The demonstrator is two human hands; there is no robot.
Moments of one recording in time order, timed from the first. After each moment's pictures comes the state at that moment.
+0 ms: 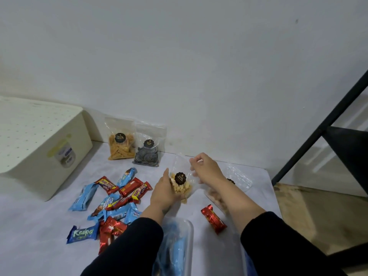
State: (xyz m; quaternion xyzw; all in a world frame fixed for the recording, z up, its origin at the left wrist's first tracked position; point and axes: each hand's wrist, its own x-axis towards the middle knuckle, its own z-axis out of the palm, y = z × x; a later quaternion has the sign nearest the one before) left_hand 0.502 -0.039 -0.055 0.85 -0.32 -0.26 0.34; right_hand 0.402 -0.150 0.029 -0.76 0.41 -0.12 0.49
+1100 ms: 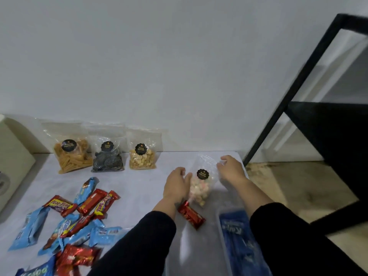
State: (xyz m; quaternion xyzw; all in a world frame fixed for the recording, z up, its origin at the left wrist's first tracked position) left_hand 0.430 -0.125 -0.054 0.79 -0.39 -0.29 0.36; right_hand 0.294 -0.233 -0.015 -0.69 0.64 -0.11 0.32
